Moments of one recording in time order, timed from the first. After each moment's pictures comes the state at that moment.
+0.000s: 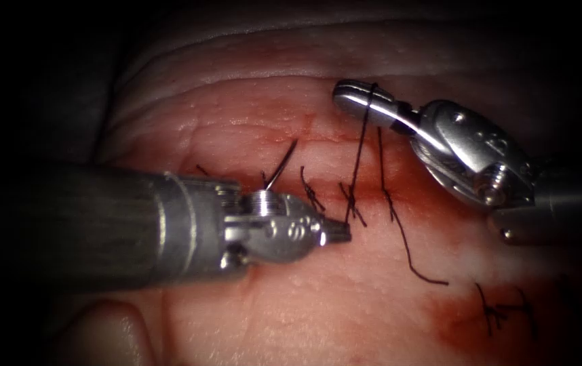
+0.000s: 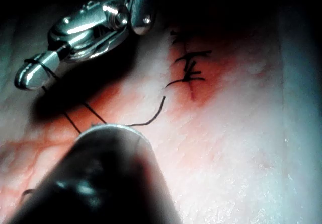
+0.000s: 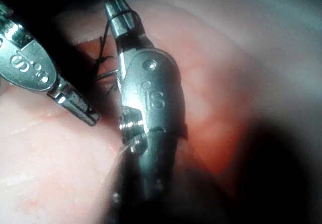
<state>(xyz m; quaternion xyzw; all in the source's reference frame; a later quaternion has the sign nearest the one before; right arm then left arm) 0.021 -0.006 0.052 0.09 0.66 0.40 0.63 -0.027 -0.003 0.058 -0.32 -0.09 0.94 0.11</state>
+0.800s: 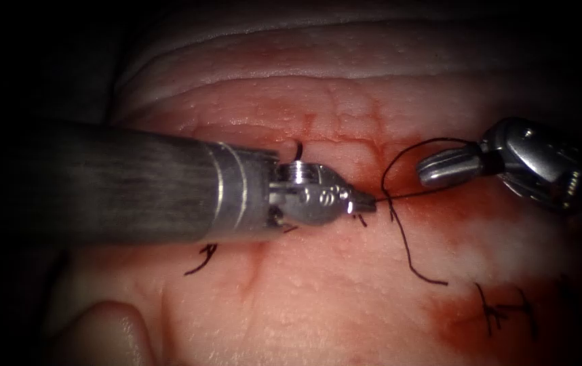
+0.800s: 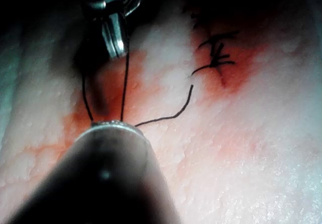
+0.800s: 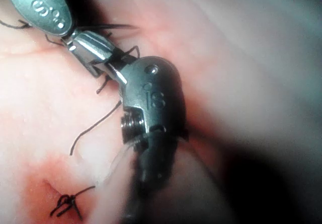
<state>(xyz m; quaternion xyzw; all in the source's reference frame) 0.014 -0.008 0.054 0.30 0.67 0.13 0.67 -0.029 0.000 0.063 -0.36 -0.10 0.93 0.07</state>
